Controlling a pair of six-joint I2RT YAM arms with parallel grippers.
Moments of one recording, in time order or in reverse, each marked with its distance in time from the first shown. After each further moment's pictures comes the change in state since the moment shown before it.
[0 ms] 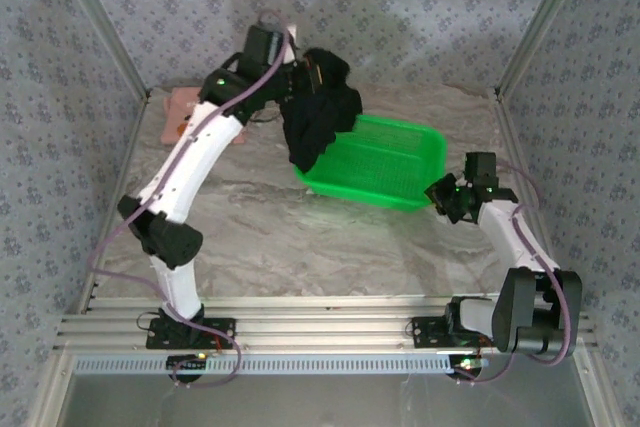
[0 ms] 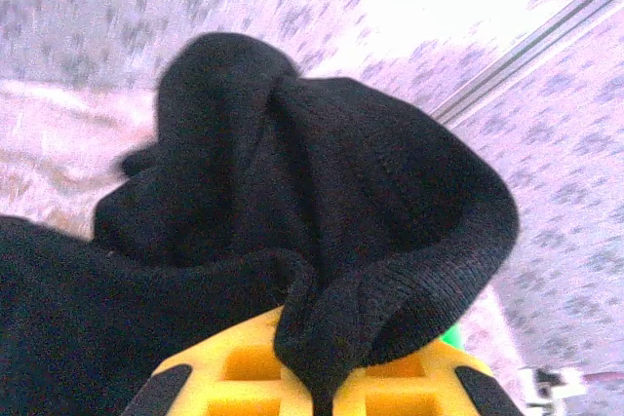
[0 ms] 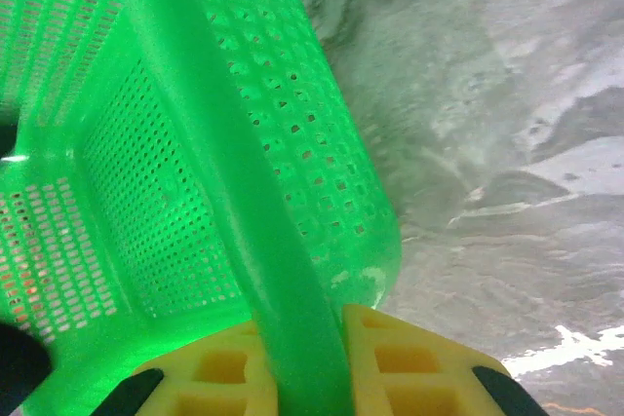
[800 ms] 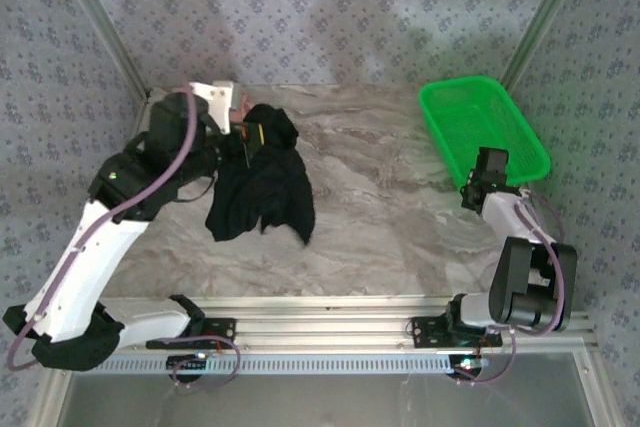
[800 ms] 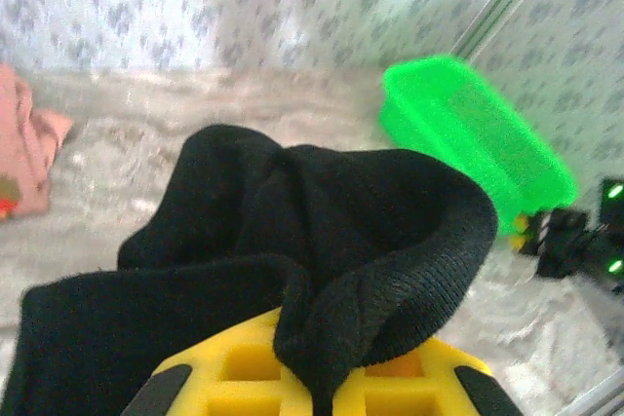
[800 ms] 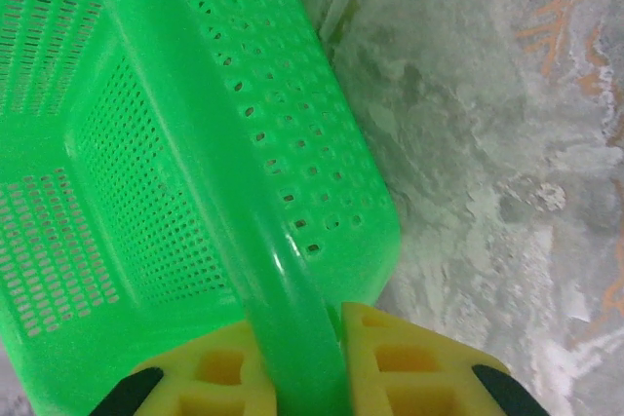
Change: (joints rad) left arm -0.084 -0.687 -0.654 -0.080 -0.120 0.137; right arm -0.084 0.161 0.024 0.246 0.552 0.808
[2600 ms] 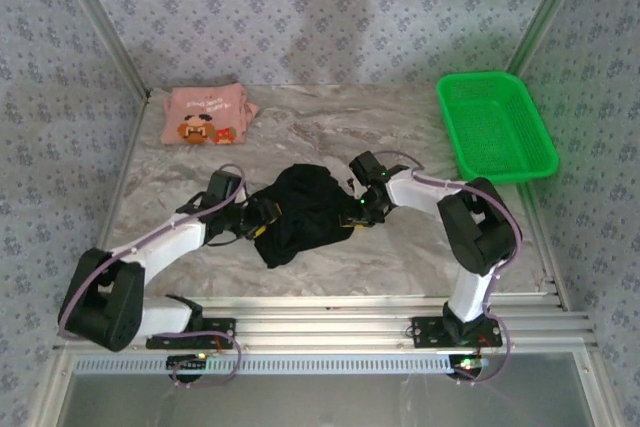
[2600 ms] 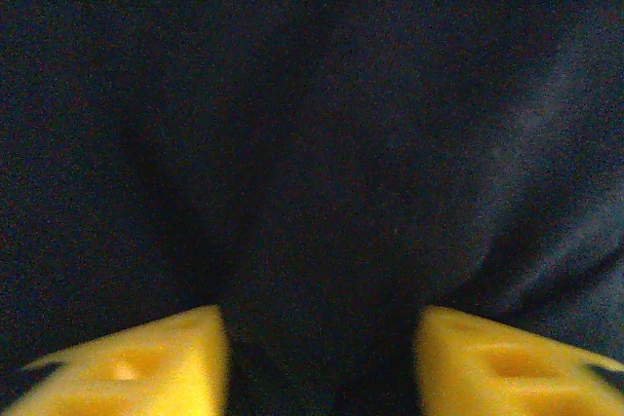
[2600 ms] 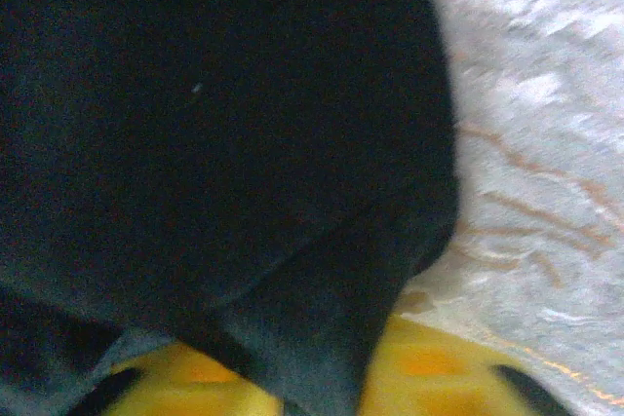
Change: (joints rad) left arm 0.285 0.140 -1.020 0.713 0.518 -0.502; right arm 0.732 0.405 0.299 -0.295 -0.509 -1.195
